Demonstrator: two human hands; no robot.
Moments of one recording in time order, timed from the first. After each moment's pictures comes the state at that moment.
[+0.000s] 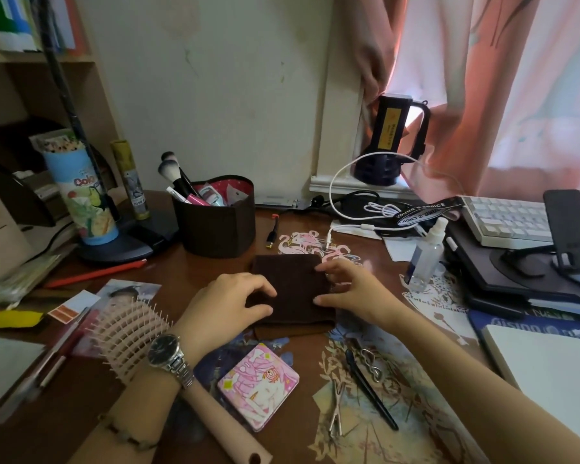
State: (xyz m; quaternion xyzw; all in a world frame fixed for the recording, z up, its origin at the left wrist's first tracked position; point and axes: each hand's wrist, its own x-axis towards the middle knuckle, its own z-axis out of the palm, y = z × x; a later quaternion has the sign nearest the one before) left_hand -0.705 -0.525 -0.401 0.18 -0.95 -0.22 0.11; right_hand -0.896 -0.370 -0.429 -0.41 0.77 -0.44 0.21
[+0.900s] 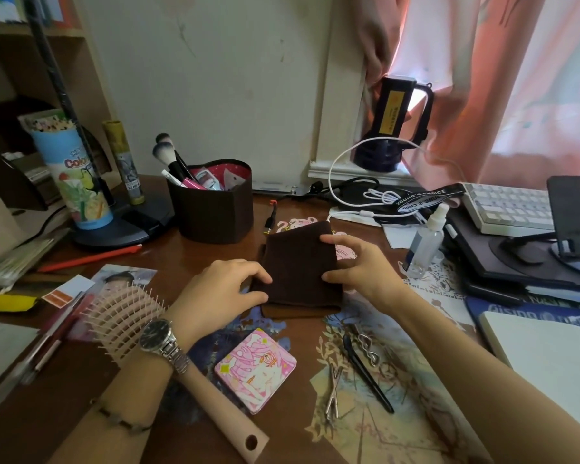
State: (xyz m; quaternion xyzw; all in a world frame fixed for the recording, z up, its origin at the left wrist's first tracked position) left_hand -0.705 -0.531 -0.407 0.18 -0.95 -0.22 0.10; right_hand -0.884 -0.365 -0.407 -0.32 0.73 -0.54 0.27
